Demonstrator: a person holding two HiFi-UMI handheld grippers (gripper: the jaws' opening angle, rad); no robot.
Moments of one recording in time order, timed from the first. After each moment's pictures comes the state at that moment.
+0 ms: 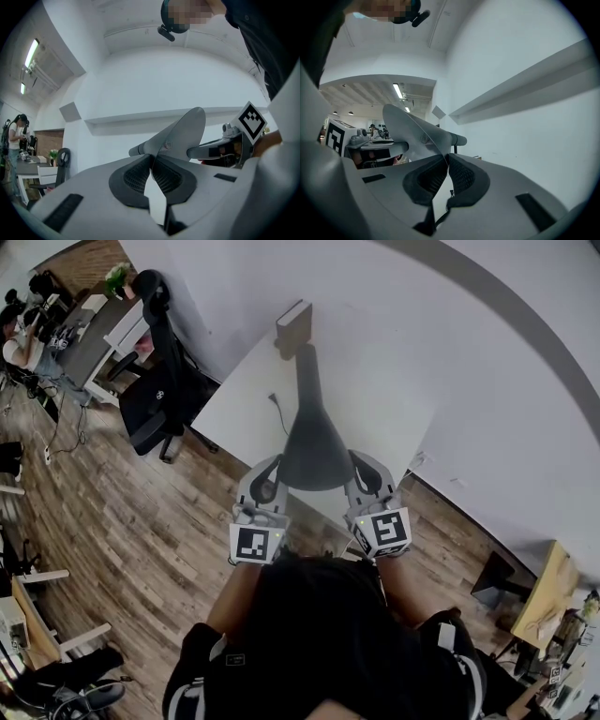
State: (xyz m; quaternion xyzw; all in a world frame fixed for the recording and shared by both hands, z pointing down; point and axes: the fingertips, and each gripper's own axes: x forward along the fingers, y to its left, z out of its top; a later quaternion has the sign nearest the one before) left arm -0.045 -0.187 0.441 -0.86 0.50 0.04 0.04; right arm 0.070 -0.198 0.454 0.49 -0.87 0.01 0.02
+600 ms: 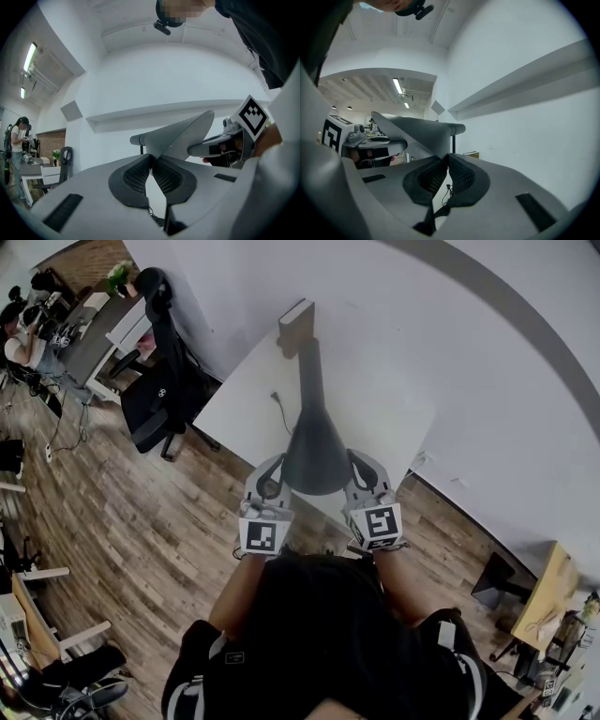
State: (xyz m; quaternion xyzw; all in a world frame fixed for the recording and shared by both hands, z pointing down) left arm -0.046 -0.197 0.478 -0.86 0.51 0.03 0.05; right arm 0.068 -0.208 0.490 0.50 -0.86 0.00 0.05
